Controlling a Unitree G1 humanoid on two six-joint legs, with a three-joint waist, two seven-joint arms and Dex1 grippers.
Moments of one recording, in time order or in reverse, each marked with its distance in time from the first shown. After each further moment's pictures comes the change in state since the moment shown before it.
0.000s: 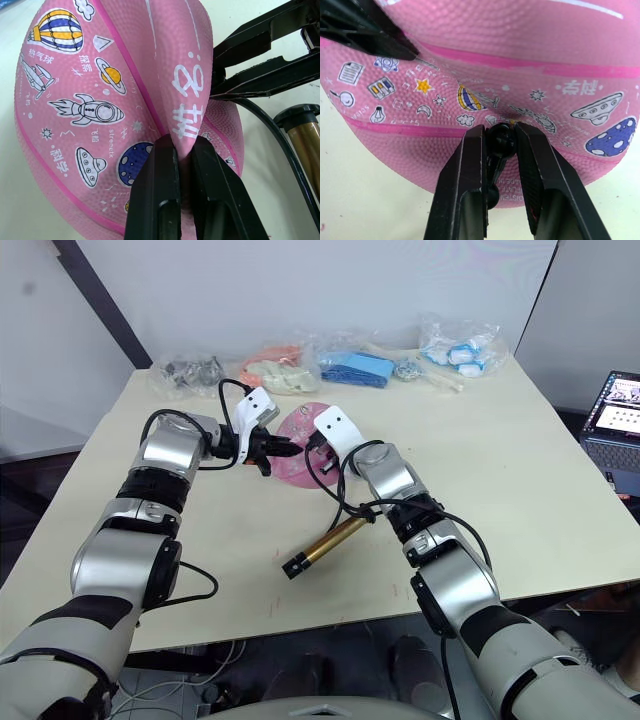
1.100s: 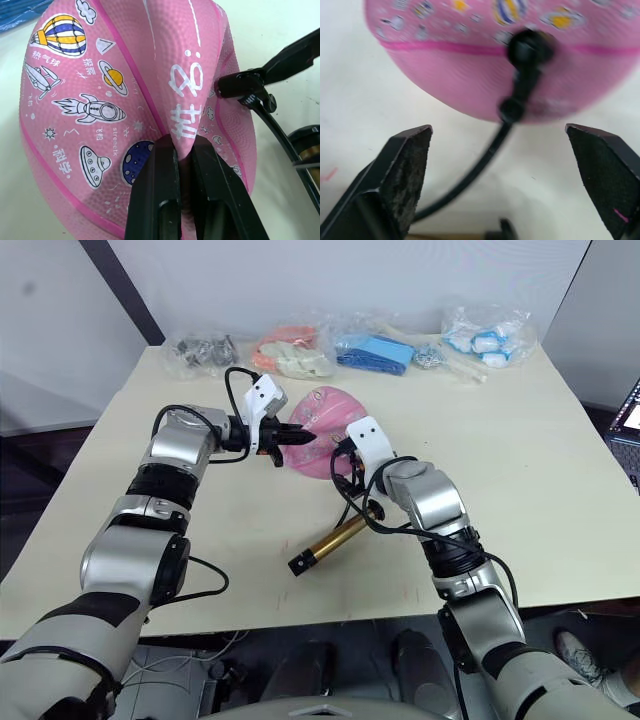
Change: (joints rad) left arm -0.020 -0.037 0.013 -0.004 -0.059 -0.072 0.035; right arm 0.279 -0.129 -0.061 -0.739 0.168 0.517 0.000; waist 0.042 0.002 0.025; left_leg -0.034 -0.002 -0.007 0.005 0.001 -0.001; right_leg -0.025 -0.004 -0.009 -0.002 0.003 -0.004
